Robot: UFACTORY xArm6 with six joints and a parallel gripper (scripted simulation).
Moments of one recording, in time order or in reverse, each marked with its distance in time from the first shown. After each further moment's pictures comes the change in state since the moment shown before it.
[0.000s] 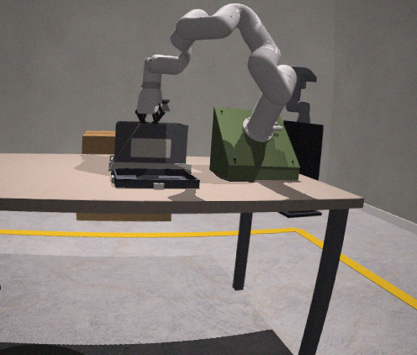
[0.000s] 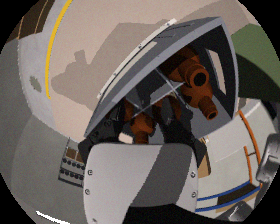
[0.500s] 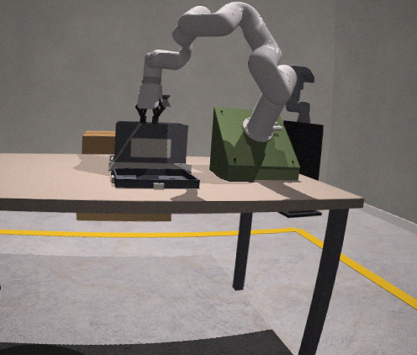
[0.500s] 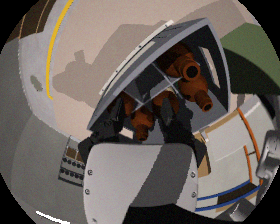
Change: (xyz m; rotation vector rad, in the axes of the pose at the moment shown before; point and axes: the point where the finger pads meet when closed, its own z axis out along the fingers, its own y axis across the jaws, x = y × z) arm 0.000 0.000 -0.020 0.000 0.000 0.000
